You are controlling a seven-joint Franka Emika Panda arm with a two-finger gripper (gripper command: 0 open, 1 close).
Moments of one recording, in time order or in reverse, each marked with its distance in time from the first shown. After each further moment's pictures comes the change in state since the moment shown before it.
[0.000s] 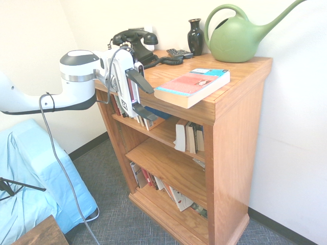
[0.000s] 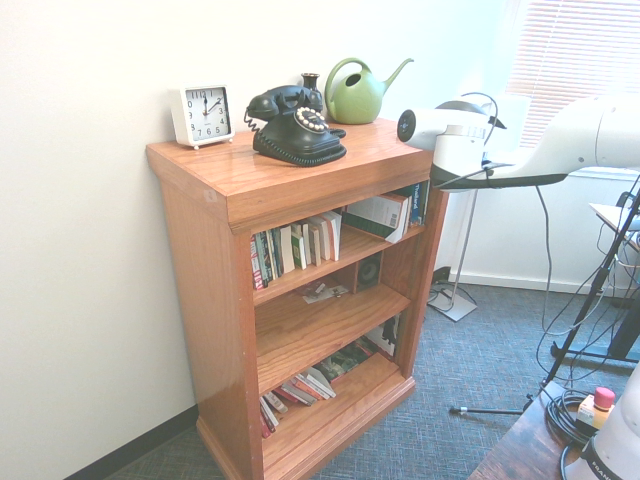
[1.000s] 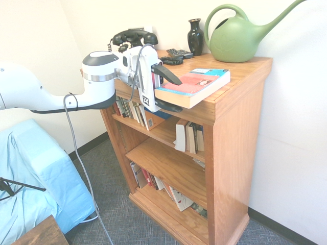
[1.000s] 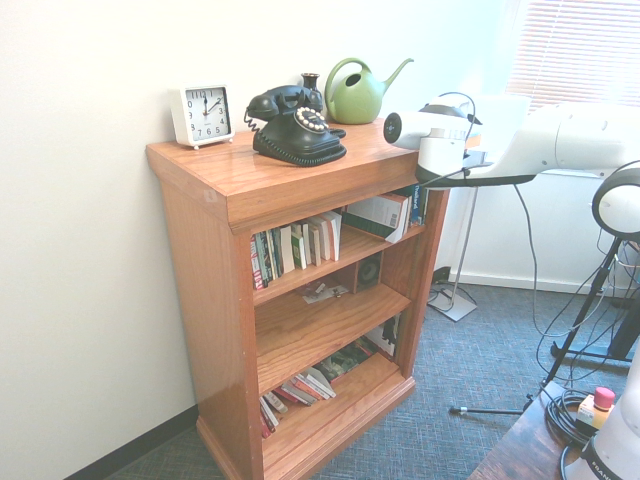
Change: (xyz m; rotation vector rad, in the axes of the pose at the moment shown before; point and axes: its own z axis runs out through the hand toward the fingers) arm 0.036 -0.051 0.011 0.041 0.065 -0.003
